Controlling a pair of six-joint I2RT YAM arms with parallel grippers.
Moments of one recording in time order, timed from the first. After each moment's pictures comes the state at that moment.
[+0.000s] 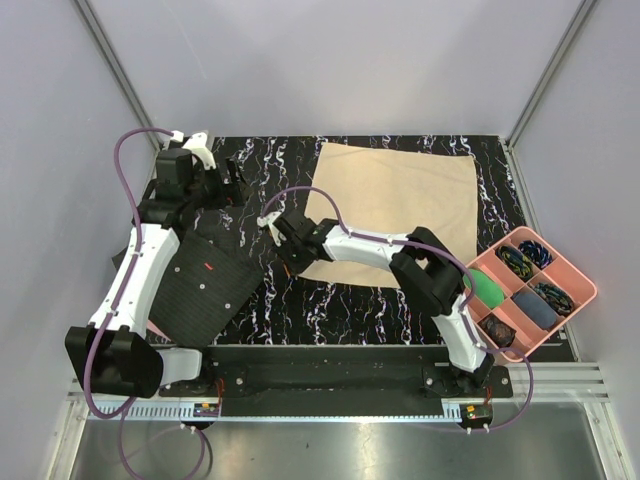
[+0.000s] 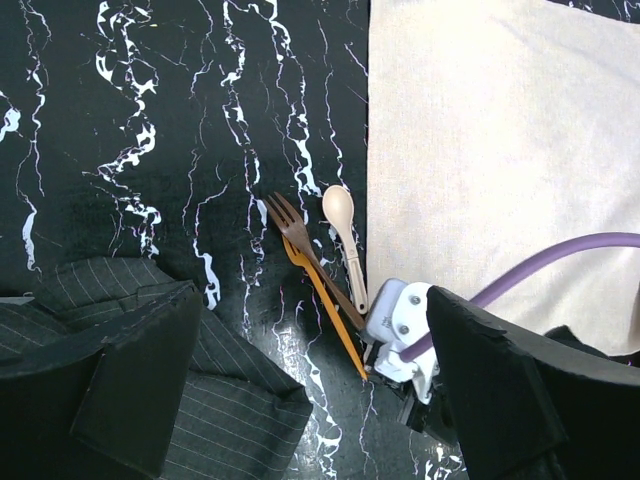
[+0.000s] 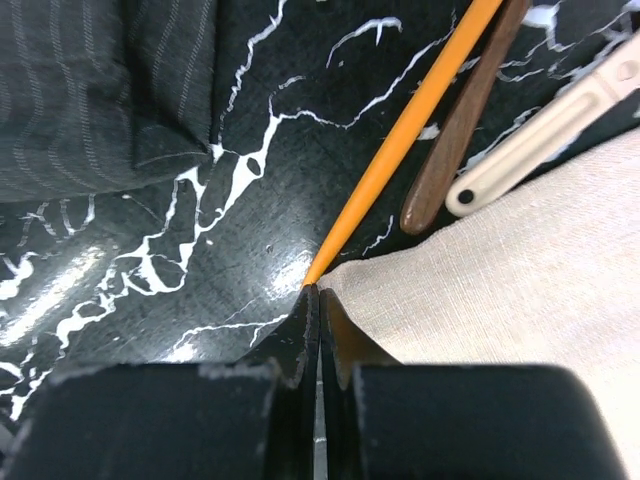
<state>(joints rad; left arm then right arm) -0.08 1.26 1.20 -0.49 0.23 -0.24 0.93 2.16 1.60 -0.41 -0.09 0.10</state>
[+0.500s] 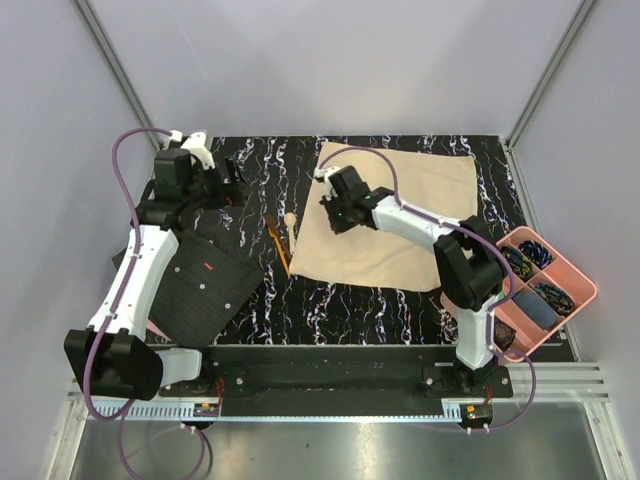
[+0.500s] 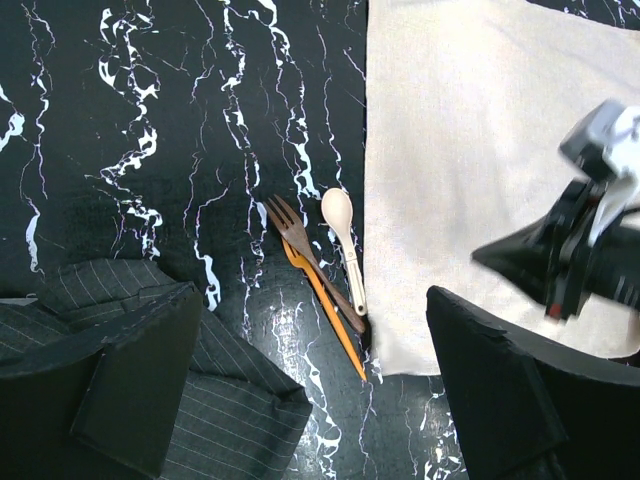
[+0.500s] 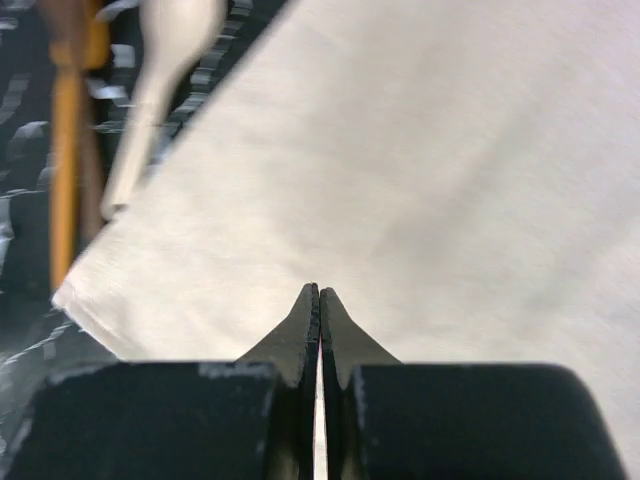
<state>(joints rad) -0.08 1.25 1.20 -0.49 0.23 -0.23 0.67 1.97 1.49 -0.38 -0.03 0.10</state>
